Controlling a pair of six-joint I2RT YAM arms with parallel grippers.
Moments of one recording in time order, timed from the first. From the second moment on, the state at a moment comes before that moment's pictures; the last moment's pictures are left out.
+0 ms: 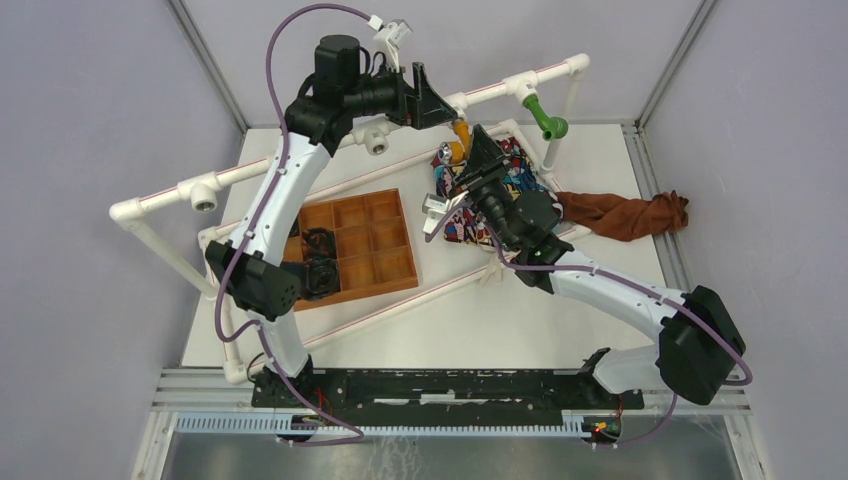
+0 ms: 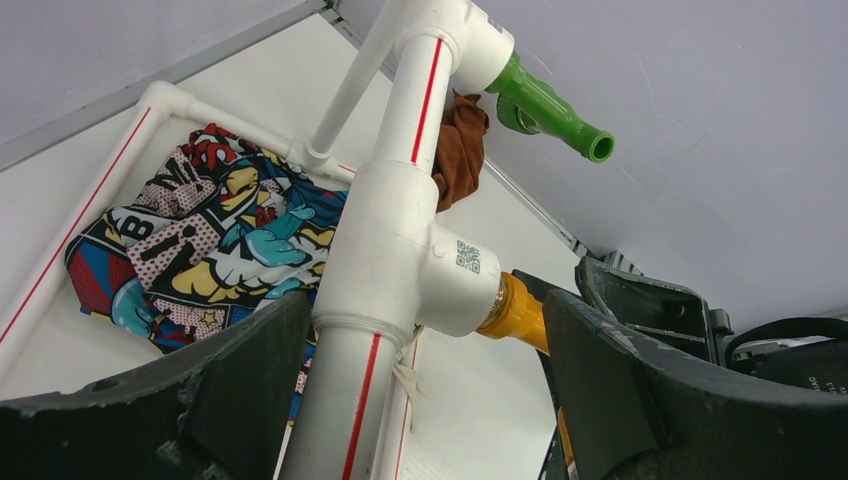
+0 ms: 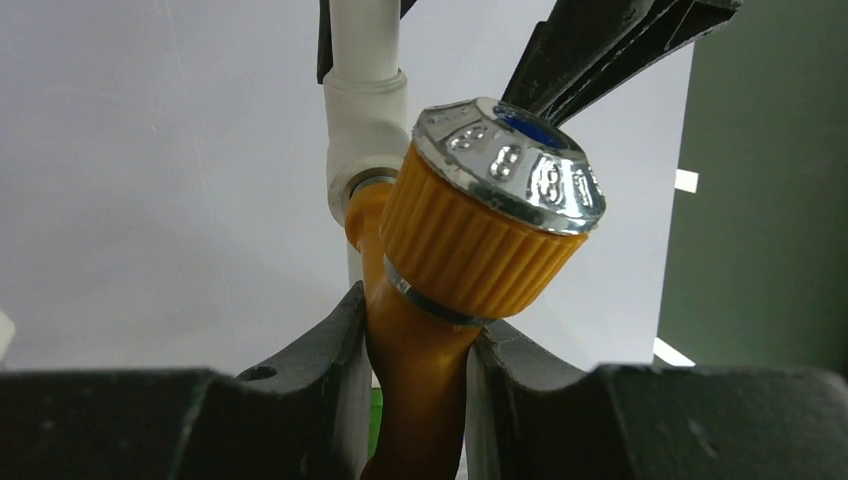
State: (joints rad) left arm -0.39 1.83 2.11 -0.54 0.71 -0.30; right arm 0.77 1.34 0.90 0.73 0.20 -1.71
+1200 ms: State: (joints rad) left arm -0.39 1.83 2.11 -0.54 0.70 -0.30; right arm 0.80 1.34 0.91 0.64 0.26 -1.71
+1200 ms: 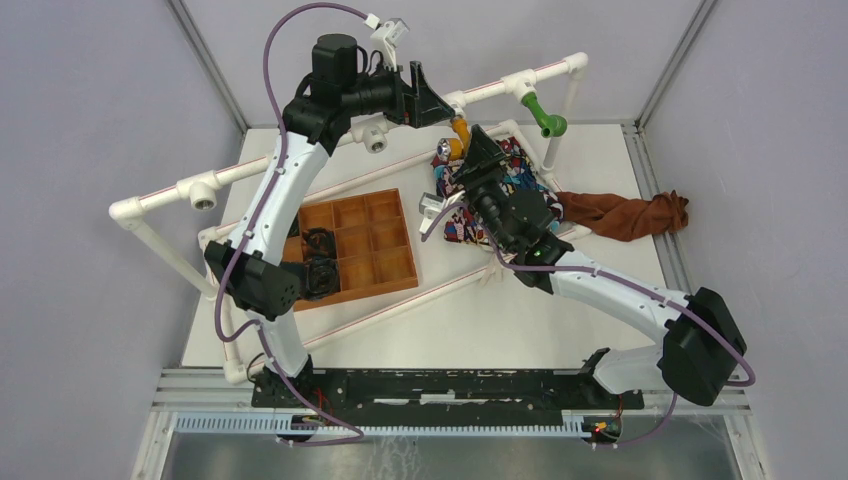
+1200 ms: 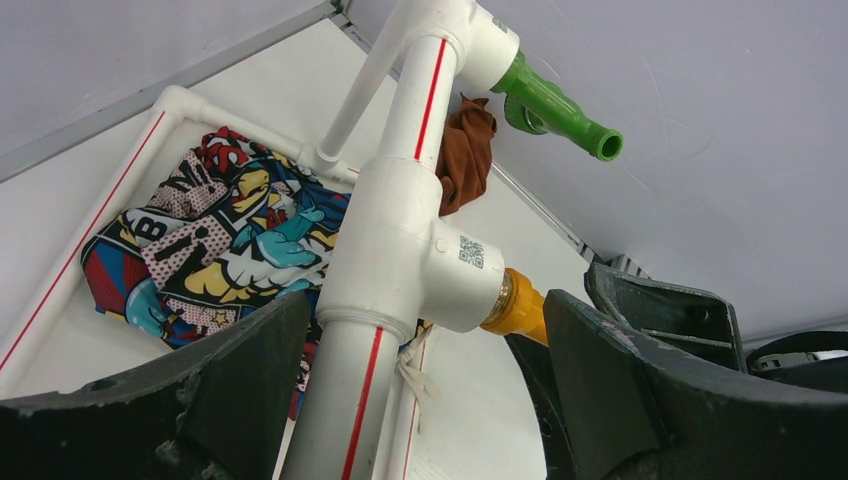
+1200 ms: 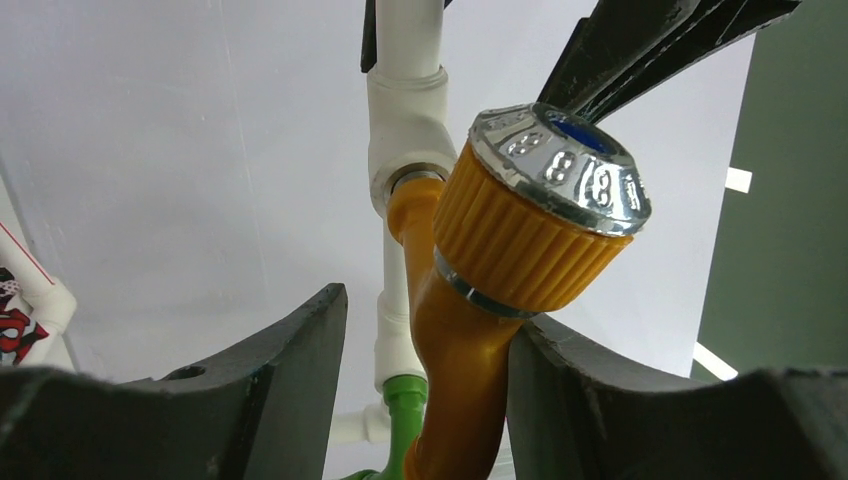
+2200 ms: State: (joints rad) left arm -0.38 1.83 2.13 -0.58 0.65 -0.30; right arm 0.81 1.35 1.04 0.45 0.23 -1.71
